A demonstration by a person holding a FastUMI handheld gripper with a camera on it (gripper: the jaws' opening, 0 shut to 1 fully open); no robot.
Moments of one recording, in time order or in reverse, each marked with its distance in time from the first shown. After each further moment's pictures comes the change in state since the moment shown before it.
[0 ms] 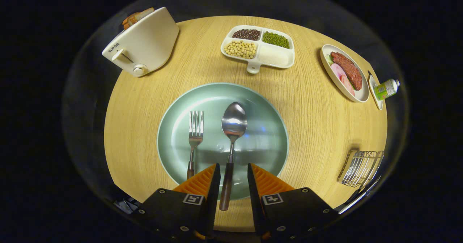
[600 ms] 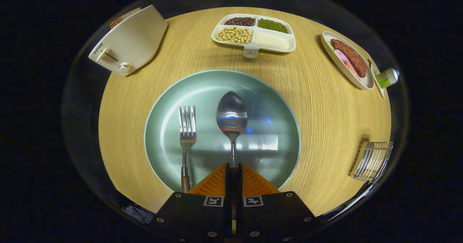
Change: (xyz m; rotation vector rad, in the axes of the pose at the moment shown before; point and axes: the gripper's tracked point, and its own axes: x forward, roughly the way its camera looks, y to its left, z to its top) arm 0.016 0.007 -0.007 0.081 0.001 0.050
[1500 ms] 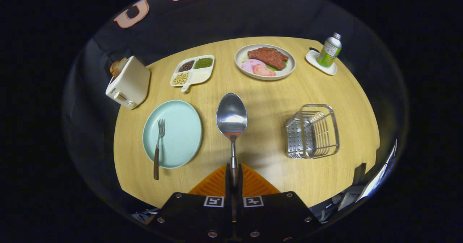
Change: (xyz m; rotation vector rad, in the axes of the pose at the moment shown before) arm -0.124 -0.177 -0.060 0.213 -0.254 -0.040
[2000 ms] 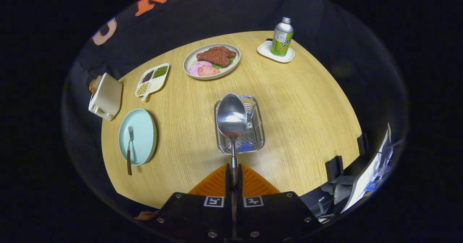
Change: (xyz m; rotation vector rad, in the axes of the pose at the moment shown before) arm -0.012 -0.102 -0.006 0.097 0.032 -0.078
